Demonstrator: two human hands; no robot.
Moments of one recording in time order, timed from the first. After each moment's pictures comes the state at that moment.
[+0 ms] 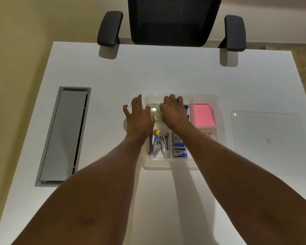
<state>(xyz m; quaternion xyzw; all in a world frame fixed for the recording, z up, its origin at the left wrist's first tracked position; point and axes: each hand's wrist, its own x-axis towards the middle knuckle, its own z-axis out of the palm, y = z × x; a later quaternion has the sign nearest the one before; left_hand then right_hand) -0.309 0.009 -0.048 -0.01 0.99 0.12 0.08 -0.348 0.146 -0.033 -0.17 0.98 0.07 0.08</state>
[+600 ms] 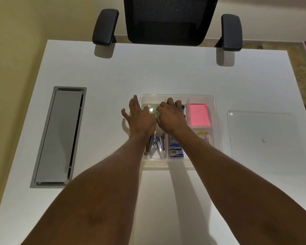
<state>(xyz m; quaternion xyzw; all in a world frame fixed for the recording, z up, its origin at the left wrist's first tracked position) -0.316 0.032 -0.054 -0.10 0.98 0.16 0.11 -0.335 0.154 -0.031 -0.17 0.98 0.02 0.08</state>
